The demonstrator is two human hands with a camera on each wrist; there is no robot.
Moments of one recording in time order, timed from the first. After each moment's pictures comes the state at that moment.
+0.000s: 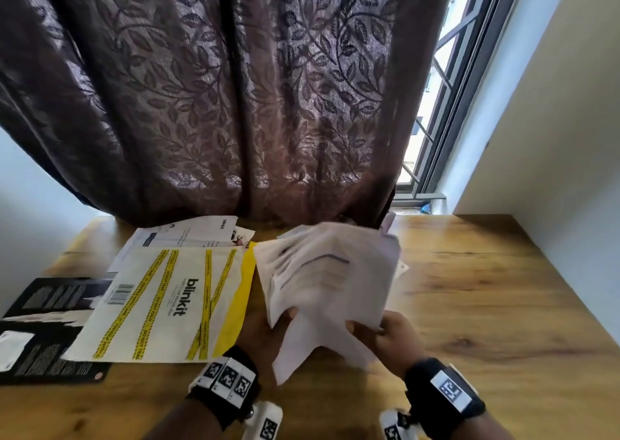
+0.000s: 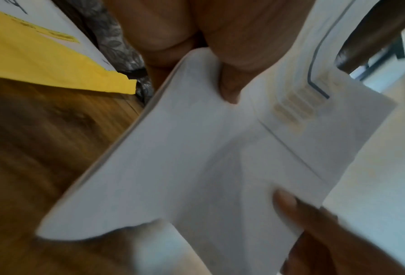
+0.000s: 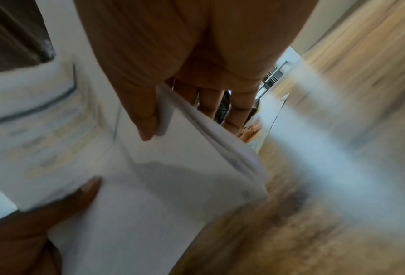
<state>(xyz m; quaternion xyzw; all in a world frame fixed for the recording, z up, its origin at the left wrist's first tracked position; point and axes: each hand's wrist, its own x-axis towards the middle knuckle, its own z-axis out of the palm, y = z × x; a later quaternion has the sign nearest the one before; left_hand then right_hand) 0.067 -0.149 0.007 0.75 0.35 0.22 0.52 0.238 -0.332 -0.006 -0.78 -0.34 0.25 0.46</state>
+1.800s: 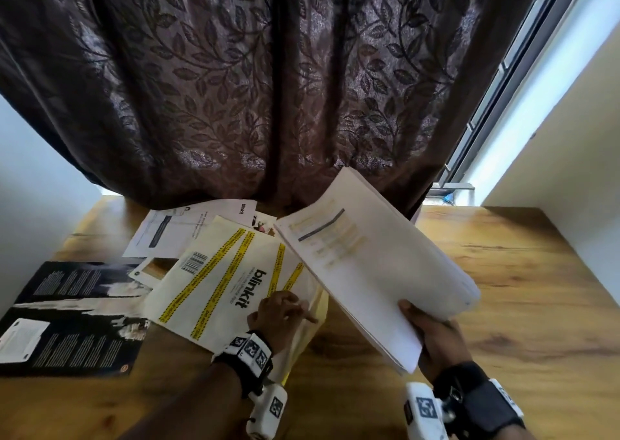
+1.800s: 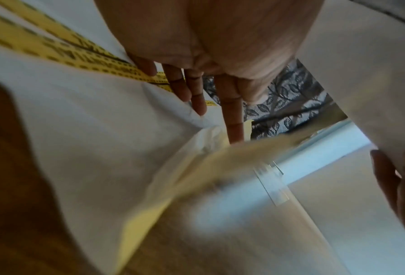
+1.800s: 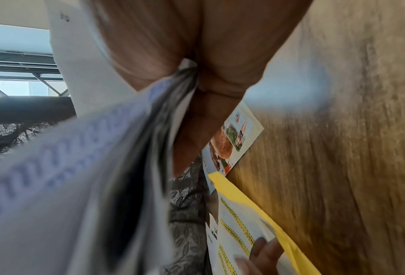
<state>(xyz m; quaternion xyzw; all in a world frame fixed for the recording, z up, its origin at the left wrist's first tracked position) 0.049 -0.059 -0.083 0.89 0.32 0.01 0.33 0.214 -0.298 0.004 -0.55 0.04 0.32 0.77</state>
